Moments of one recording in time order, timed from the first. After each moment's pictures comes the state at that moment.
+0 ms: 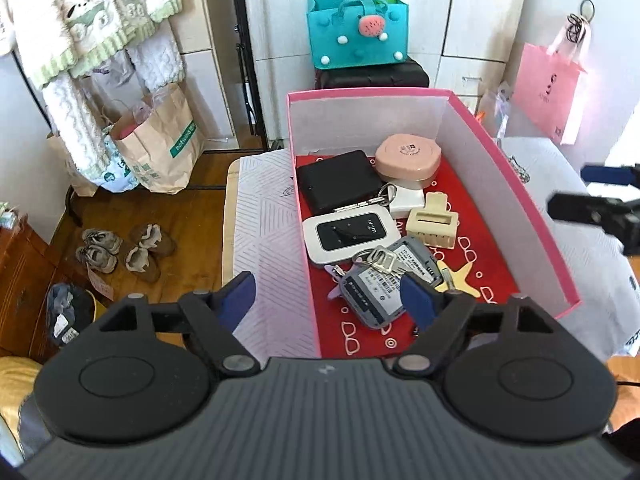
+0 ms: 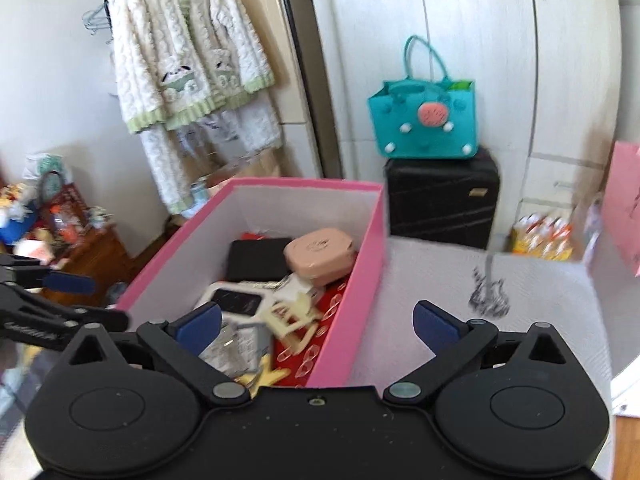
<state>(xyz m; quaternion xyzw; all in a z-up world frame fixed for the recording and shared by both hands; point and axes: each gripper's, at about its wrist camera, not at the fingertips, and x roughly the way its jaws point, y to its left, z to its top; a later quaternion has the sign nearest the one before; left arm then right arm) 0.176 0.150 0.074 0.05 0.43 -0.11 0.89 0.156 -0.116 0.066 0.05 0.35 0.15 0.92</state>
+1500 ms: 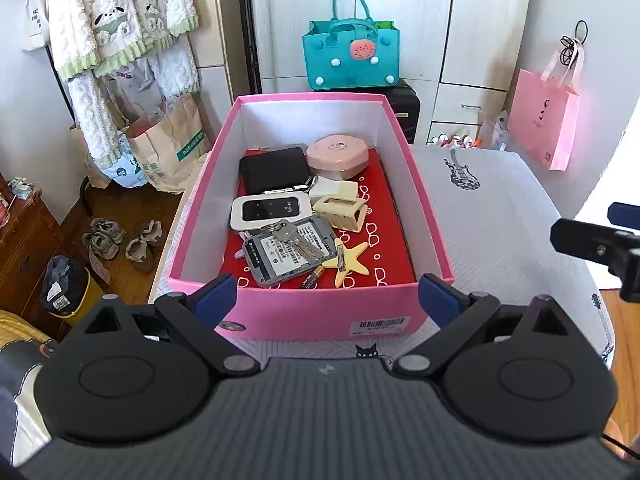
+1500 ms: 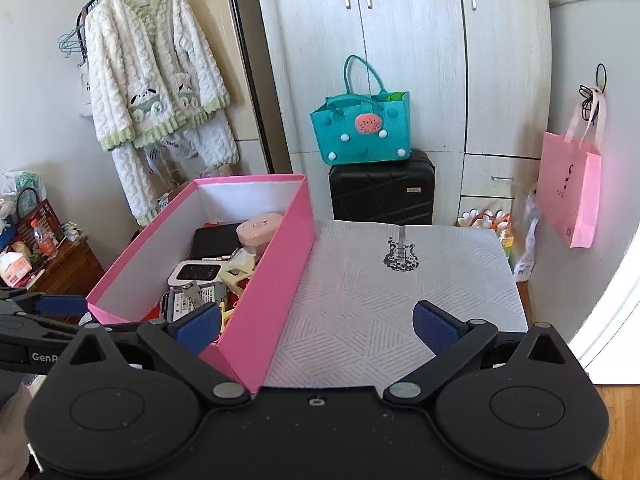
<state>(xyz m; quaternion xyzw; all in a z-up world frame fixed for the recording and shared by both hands) 0.082 0.054 0.075 0.02 0.40 -0.06 0.92 0.059 -0.167 0.079 0.05 0.32 0.07 0.94</state>
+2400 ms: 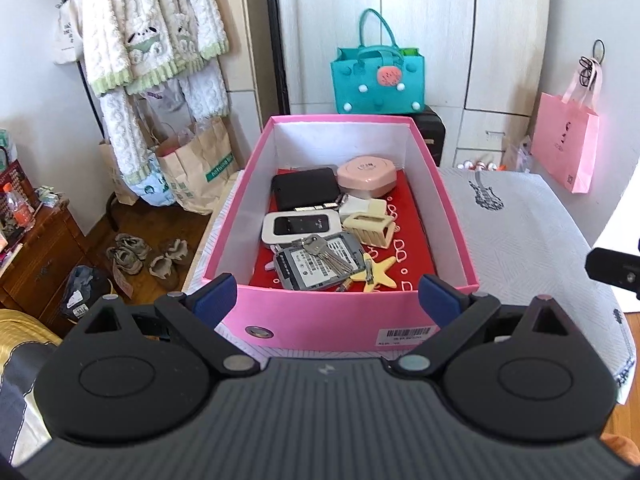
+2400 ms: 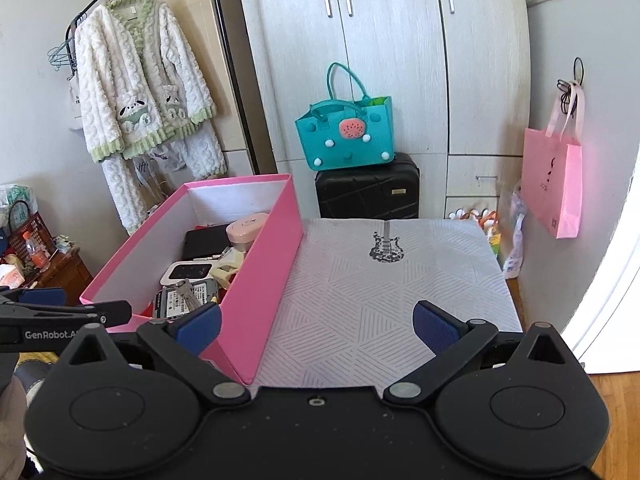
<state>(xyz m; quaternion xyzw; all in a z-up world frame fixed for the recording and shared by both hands) 0.066 0.059 0.073 0.03 0.35 -0.02 0.94 0.032 -0.167 0.068 0.06 0.30 0.05 0.95</state>
